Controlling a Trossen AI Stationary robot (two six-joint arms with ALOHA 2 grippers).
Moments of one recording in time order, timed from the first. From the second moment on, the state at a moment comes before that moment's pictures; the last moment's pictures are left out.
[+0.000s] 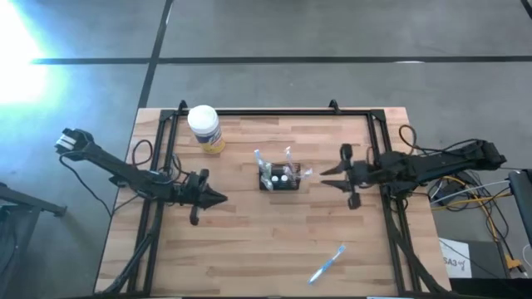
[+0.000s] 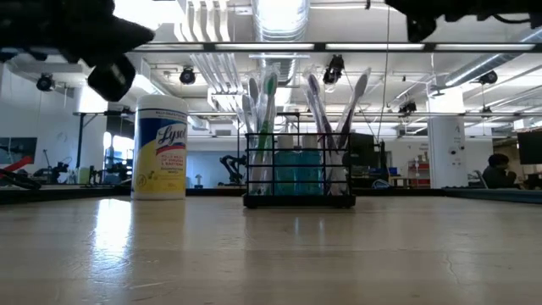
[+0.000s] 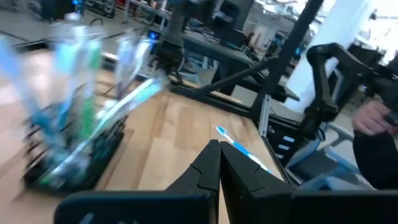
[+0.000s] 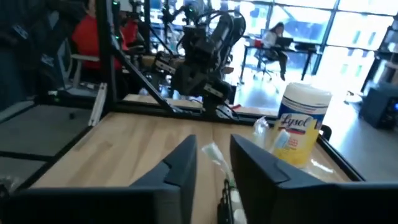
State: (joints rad) left arm -0.42 0.81 0.21 0.58 -0.34 -0.43; right arm 0.17 0.72 0.46 0.21 0.10 -0.05
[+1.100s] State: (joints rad) left arm -0.43 2.21 1.87 -0.17 -0.06 -0.44; right arm 0.17 0.47 0.31 0.03 0.10 0.16
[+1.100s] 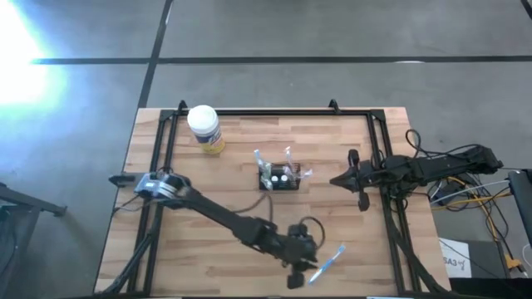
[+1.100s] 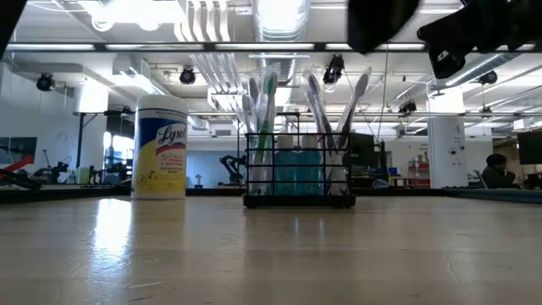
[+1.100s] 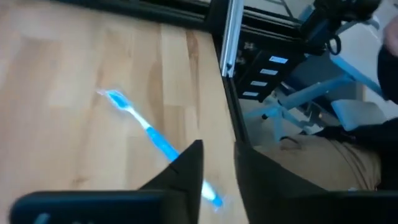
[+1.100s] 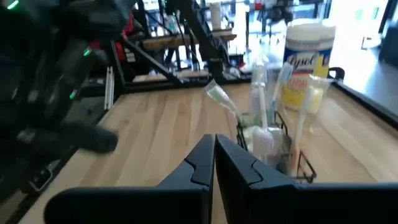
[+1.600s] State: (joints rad) left arm -0.41 2.61 2.28 -0.25 -0.03 -0.65; right arm 0.17 0.46 0.47 -0.24 0.10 0.21
